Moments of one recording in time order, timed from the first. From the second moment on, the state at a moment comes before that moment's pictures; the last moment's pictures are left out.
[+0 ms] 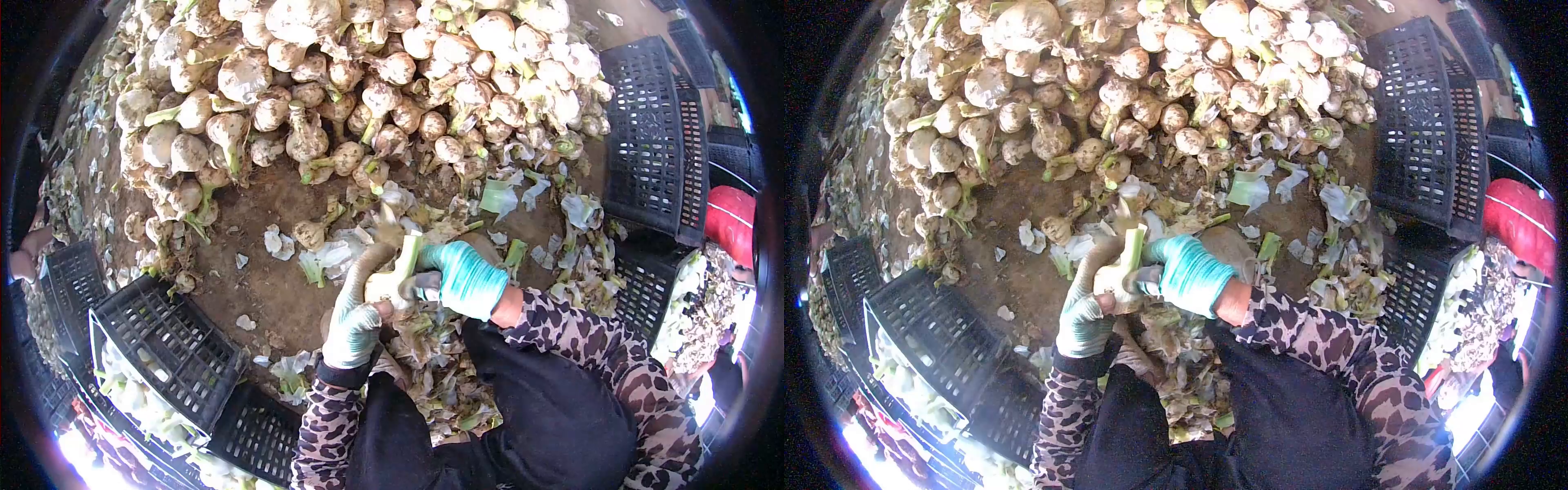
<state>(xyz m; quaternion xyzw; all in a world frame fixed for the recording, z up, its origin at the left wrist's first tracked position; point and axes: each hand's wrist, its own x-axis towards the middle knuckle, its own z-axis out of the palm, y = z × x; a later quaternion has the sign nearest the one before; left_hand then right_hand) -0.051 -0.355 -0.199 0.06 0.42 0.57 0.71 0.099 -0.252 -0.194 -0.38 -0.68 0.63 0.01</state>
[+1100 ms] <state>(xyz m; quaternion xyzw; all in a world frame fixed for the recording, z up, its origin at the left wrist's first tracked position) -0.049 -0.360 -0.192 0.11 0.50 0.52 0.68 0.098 -0.249 -0.190 -0.35 -0.69 0.63 0.02</state>
